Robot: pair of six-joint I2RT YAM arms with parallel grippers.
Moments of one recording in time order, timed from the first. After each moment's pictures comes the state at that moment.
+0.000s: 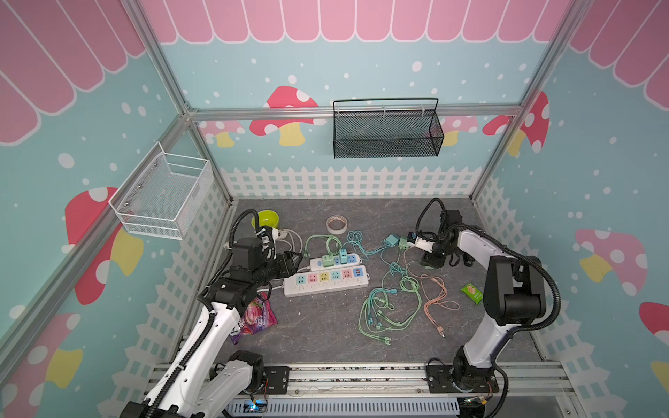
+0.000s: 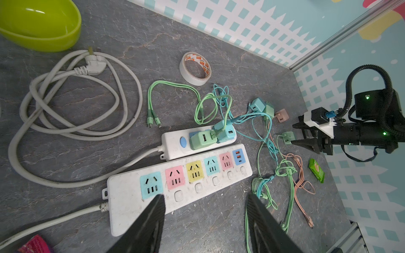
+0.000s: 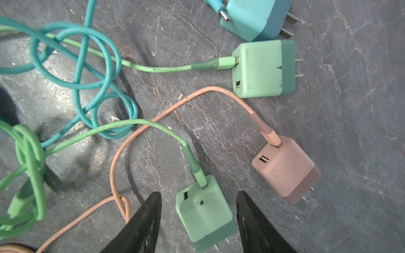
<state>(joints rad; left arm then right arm) -0.18 0.93 0.82 -0.50 0.31 -0.41 0.00 1.80 1.24 -0.71 -0.25 -1.13</state>
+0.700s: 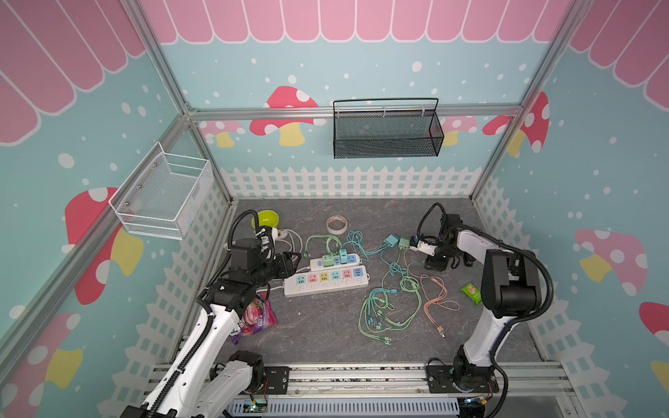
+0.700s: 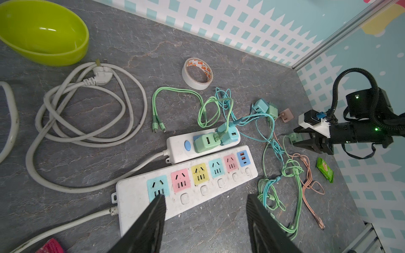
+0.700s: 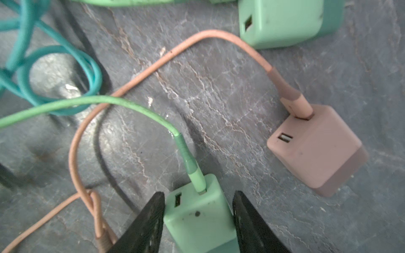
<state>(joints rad) -0.18 0.91 0.82 -0.50 0.29 -0.36 -0.03 1.87 1.24 -0.70 -0.16 -1.11</state>
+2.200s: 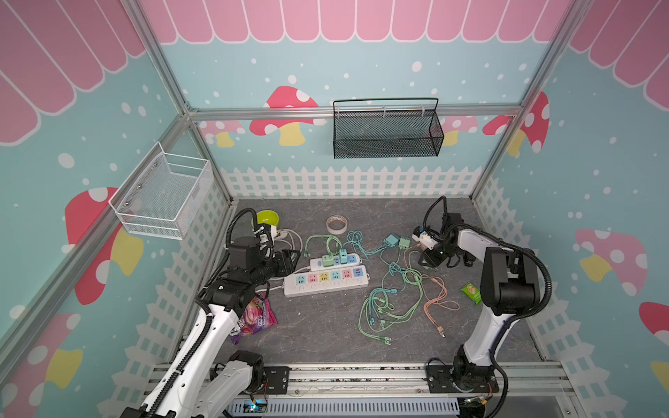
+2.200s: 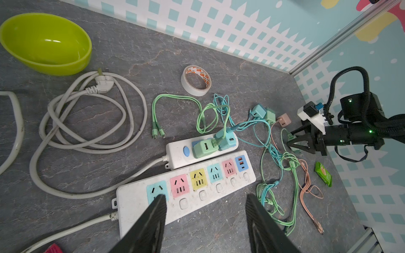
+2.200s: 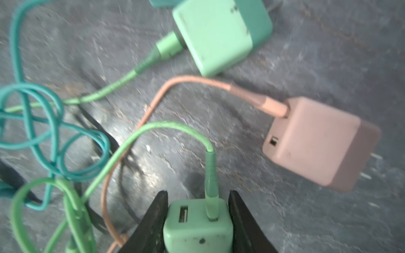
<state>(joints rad) -0.18 0.91 0.83 -0.49 0.28 -0.37 -0.04 1.89 1.26 -0.68 -0.33 -0.69</state>
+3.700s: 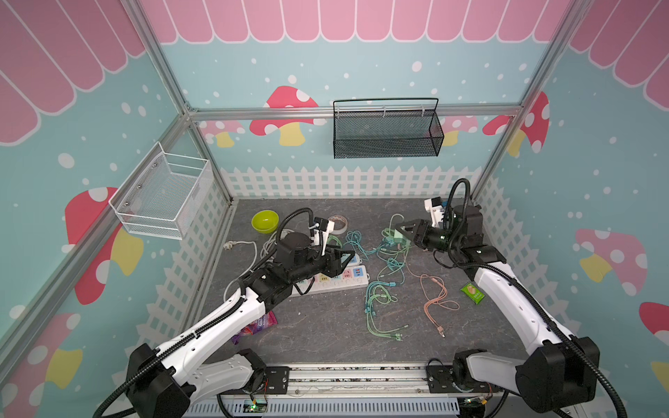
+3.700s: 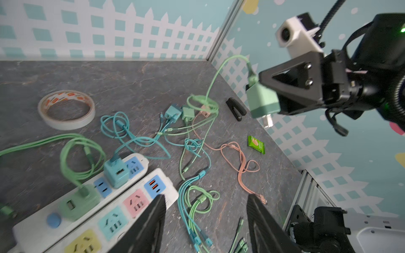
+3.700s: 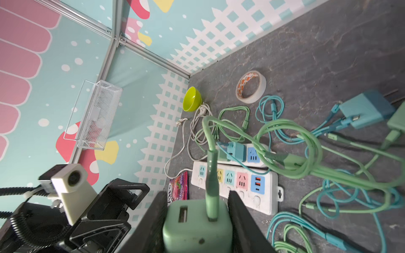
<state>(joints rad) -0.67 1.15 0.93 -0.12 0.22 -0.41 0.19 1.21 1.00 -0.21 -0.68 0.77</state>
